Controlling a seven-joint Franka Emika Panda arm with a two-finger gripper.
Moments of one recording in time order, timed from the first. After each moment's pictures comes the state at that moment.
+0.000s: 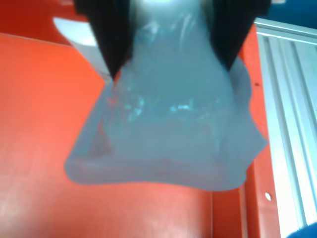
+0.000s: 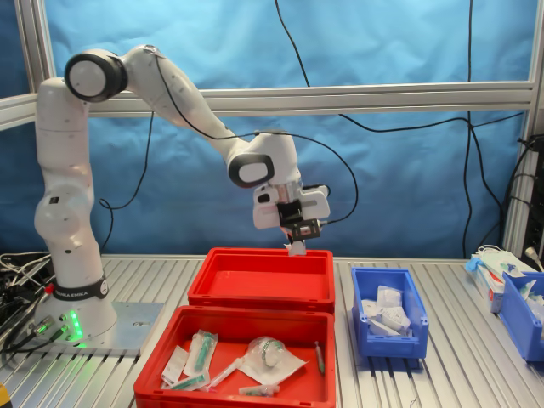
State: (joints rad) arm 0.31 0.11 -0.11 -2.28 -0.03 2.59 2.52
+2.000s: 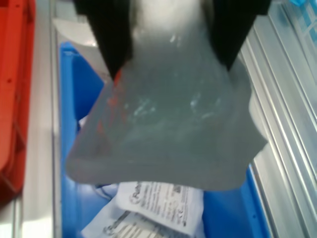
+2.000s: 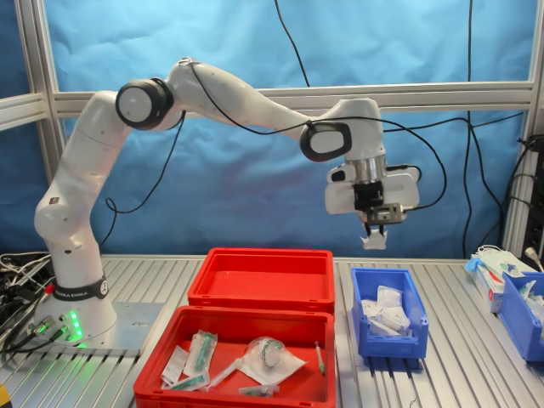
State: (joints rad) arm 0.31 0.54 -0.39 -1.45 0.08 2.15 2.52
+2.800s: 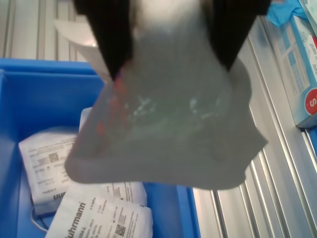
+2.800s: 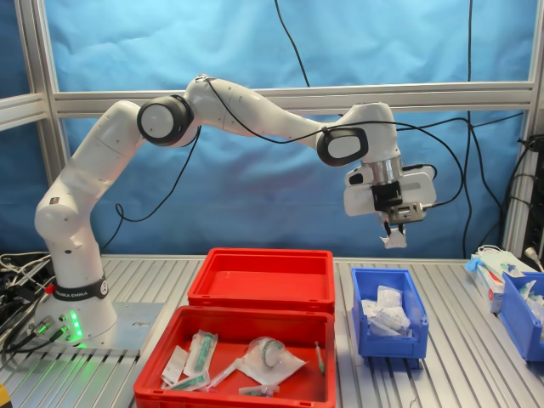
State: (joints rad) arm 0.32 0.70 -0.39 -1.24 0.12 2.15 2.52
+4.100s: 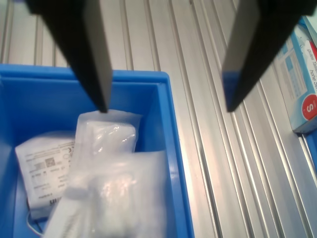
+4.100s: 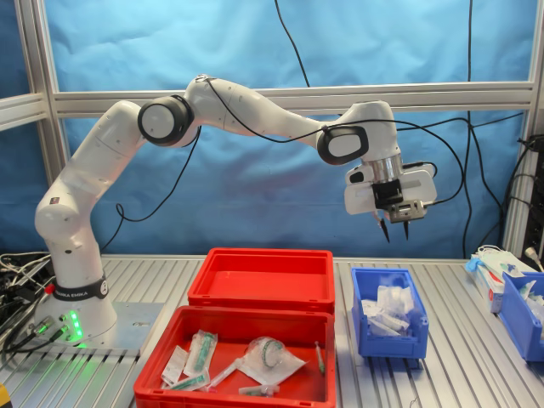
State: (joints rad) arm 0.32 0.70 -0.39 -1.23 0.12 2.15 2.52
